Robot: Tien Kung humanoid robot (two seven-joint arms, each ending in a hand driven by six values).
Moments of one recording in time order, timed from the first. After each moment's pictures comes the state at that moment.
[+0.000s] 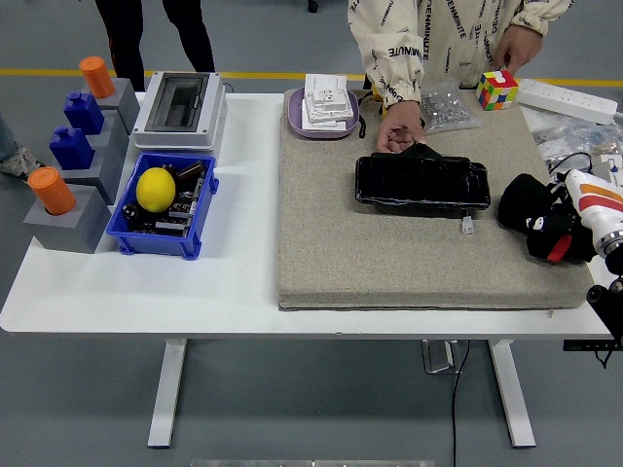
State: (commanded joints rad) left arm 0.00 0.14 -1.47 -0.18 1.23 0.03 0.19; right arm 0.60 -0.28 0.99 0.55 -1.89 -0.40 0.14
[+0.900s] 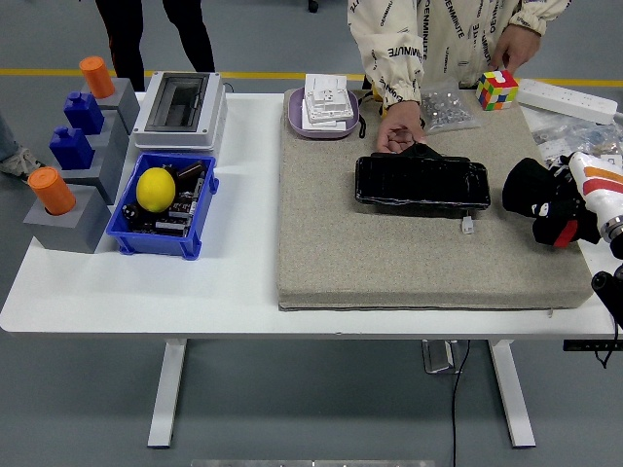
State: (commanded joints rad) left arm 0.00 0.14 -1.48 -0.18 1.23 0.03 0.19; right arm 0.63 -0.30 0.99 0.57 -1.91 -0.40 0.13
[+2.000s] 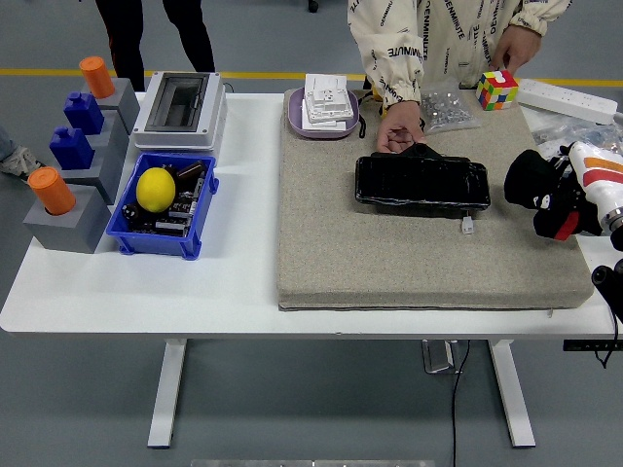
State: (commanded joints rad) left arm 0.00 0.14 -1.49 -0.18 1.23 0.04 0.19; right arm 0.64 -0.31 0.98 0.61 -1.93 -0.41 0.11
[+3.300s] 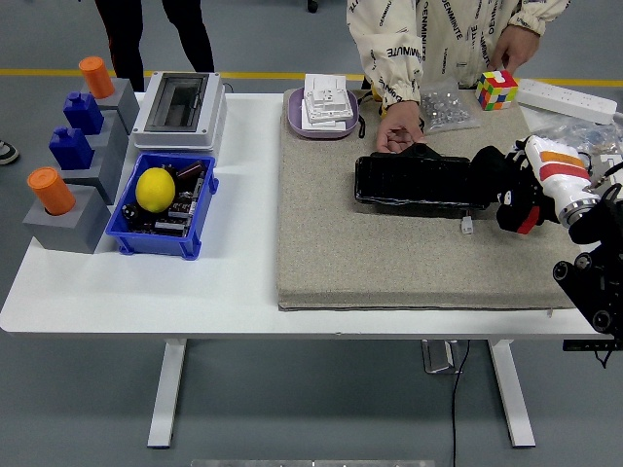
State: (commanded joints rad) left arm 0.00 0.15 -1.48 -0.18 1.23 0.04 0.19; right arm 0.67 -0.23 0.93 0.65 -1.93 -0.41 0.09
